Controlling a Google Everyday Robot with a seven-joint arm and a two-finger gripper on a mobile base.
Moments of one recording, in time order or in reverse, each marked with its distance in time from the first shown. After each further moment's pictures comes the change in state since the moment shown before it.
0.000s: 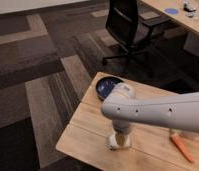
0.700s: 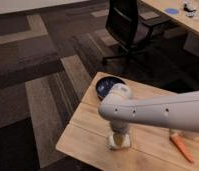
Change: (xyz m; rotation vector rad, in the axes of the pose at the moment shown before) arm -0.025 0.010 0.004 0.025 -0.044 -0.147
